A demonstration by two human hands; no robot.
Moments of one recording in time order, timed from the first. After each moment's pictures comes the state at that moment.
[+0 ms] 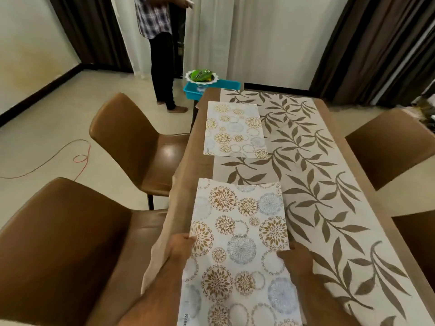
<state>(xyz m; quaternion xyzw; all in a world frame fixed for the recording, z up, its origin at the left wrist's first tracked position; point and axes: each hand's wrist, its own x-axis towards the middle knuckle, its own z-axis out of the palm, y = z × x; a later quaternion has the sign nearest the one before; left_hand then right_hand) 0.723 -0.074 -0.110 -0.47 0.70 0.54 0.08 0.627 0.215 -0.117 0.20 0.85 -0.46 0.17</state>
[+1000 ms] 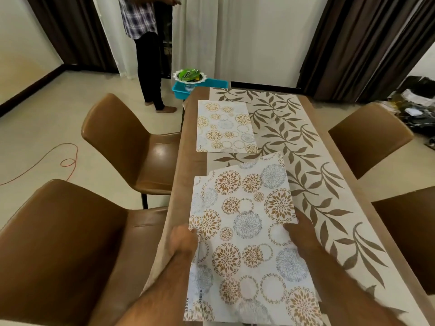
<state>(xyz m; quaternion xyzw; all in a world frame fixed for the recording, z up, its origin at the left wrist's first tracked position) 0.727 -0.069 -0.117 -0.40 0.84 0.36 0.09 0.622 0.221 -0.048 0.13 0.83 -0.53 0.13</state>
